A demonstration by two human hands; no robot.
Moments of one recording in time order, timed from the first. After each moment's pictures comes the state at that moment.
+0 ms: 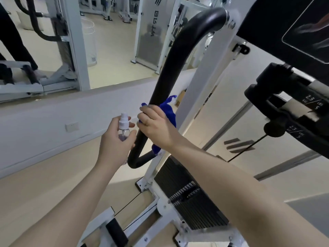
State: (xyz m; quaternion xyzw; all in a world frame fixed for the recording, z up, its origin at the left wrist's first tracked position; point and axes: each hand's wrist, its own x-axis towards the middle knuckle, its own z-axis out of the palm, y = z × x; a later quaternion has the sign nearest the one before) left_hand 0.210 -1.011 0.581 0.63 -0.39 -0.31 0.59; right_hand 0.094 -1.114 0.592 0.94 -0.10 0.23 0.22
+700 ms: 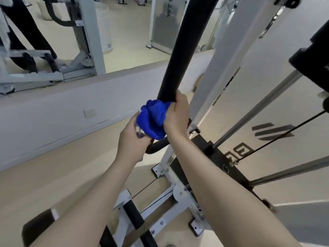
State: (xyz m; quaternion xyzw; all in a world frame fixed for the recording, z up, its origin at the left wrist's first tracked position) left_hand 0.198 -1.010 0.528 0.67 -0.35 -0.37 0.54; right_hand 0.121 -1.094 0.561 0.62 -0.54 0.45 -0.37
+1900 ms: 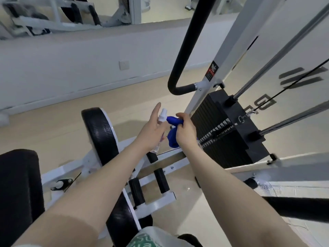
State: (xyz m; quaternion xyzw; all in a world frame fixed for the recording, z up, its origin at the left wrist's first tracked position) left_hand 0.123 -0.832 0.472 0.70 -0.33 -0.48 0.41; right_hand 0.025 -0.902 0.456 0.64 -0.58 0.18 -0.46
